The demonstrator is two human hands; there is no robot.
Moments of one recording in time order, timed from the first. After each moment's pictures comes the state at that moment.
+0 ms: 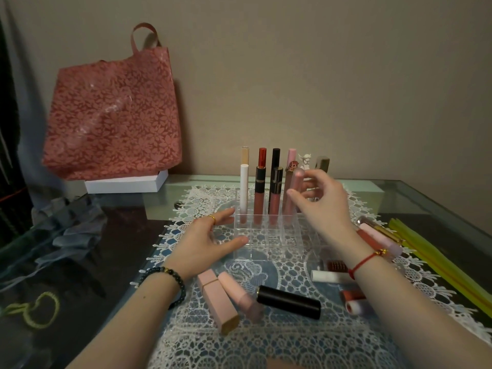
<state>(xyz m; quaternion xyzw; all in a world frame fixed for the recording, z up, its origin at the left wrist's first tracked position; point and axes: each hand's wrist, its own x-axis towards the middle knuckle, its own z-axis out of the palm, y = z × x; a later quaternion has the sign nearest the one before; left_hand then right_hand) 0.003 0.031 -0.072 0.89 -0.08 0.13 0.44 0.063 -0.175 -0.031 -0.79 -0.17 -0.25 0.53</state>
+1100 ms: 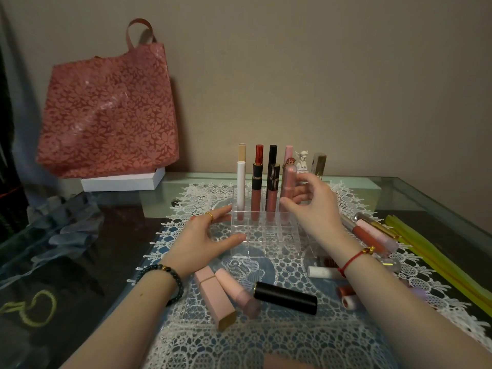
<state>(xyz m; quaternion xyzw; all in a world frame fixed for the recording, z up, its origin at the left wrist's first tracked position) 0.004 0.029 -0.072 0.89 -0.08 0.15 0.42 0.067 -0.173 -0.044 -0.82 -0.17 -0.22 0.51</state>
